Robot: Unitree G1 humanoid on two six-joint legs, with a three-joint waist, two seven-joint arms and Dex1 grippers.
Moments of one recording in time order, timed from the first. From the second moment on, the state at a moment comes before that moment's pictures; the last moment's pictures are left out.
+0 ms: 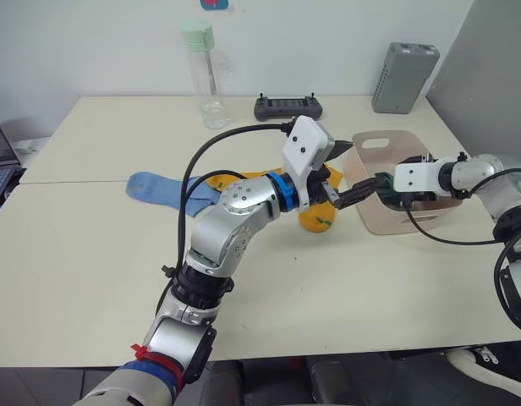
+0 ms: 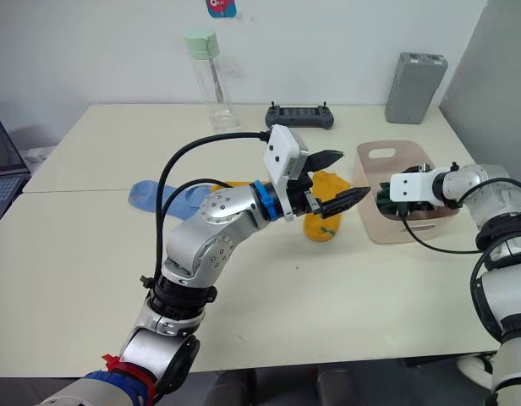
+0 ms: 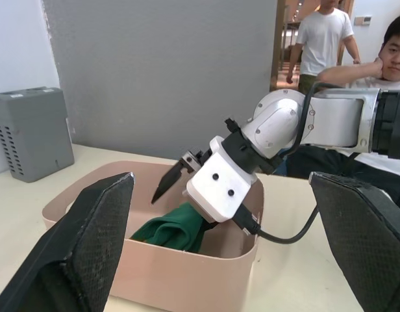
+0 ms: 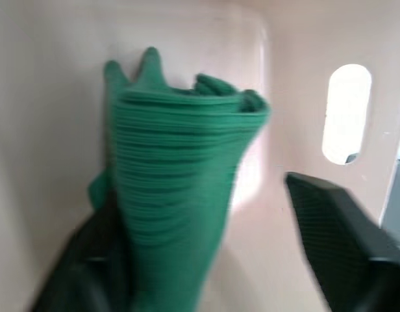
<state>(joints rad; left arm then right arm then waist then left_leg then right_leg) -0.76 0.11 -0.23 -0.15 -0.38 0.56 -0.60 -1.12 -0.82 0.43 1.08 -0.50 -0.49 0.81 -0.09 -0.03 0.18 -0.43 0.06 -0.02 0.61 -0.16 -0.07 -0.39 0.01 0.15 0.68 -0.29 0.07</state>
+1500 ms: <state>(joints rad) -0.76 0.16 -0.23 -0.13 -0.36 0.53 -0.62 -1.26 -0.77 0.35 1.26 -0.43 -0.38 1.07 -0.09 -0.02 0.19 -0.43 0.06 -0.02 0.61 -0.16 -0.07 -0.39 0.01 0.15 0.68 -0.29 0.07</state>
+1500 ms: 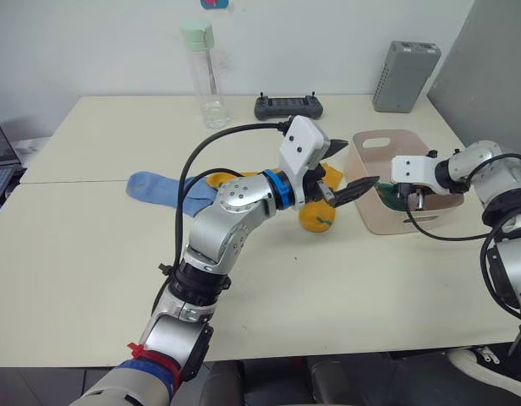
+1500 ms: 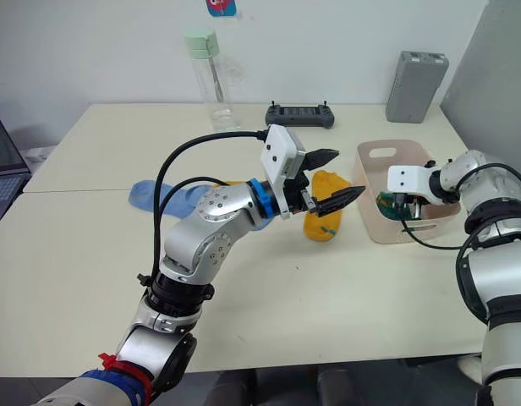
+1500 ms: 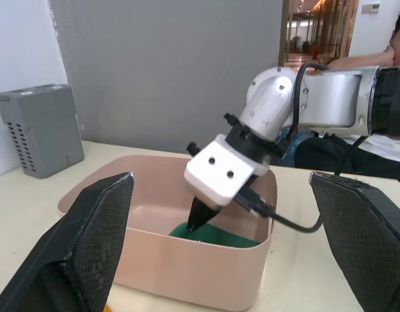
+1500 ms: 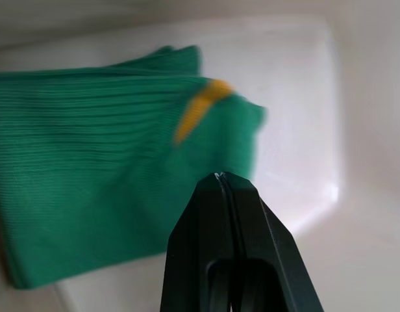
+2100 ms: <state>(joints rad) -0.47 0.45 0.06 -0.23 -0.37 0.51 -0.61 -0.71 -0.40 -0.05 -0.04 0.19 0.40 0.78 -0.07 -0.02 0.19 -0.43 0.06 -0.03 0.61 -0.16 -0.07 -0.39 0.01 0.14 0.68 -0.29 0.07</state>
